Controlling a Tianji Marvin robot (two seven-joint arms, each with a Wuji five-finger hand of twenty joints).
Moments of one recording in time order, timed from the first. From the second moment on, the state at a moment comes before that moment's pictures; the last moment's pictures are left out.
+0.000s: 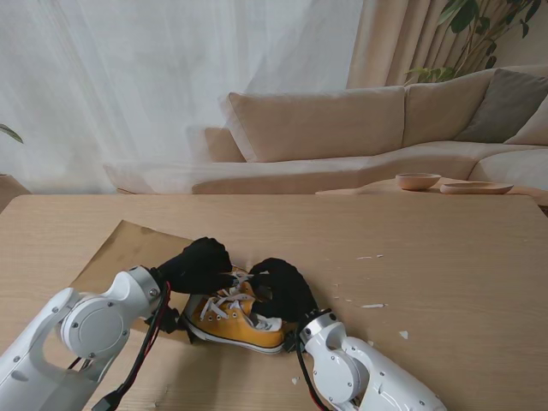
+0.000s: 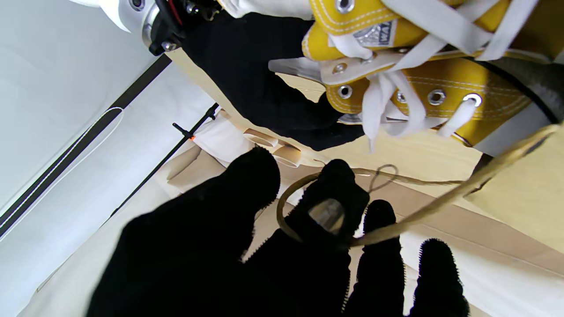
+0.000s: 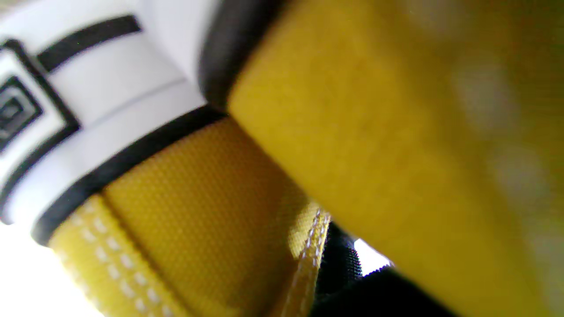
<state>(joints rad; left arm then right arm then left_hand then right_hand) 1.61 -1.02 -1.27 -1.90 0.47 -0.07 -0.42 -1.43 -1.22 0.78 -1.32 -0.54 -0.18 -0.45 0.84 -0.35 0.72 -0.14 1.17 0.63 1.10 1.53 0.71 0.33 0.81 1.20 0.08 0.31 0.77 0.96 -0.13 0.32 0.25 1.06 0.55 -0.61 0.82 -0.30 0.85 -0.24 0.74 0.95 0.42 -0.17 0.78 0.39 0.16 0.00 0.55 0.34 0.10 0.11 0.39 0.65</state>
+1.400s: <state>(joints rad) 1.41 -1.02 -1.04 -1.86 0.42 0.01 -0.43 -1.29 -1.29 0.60 -1.22 -0.51 -0.11 -0.50 0.82 -0.36 0.74 -0.14 1.17 0.63 1.09 1.53 0.71 0.33 0.81 1.20 0.08 0.31 0.77 0.96 -0.13 0.32 0.25 1.06 0.55 -0.61 0.82 -0.30 0.85 -0.24 0.74 0.95 0.42 -0.16 0.91 0.53 0.19 0.00 0.88 0.51 0.08 0.04 1.09 0.71</state>
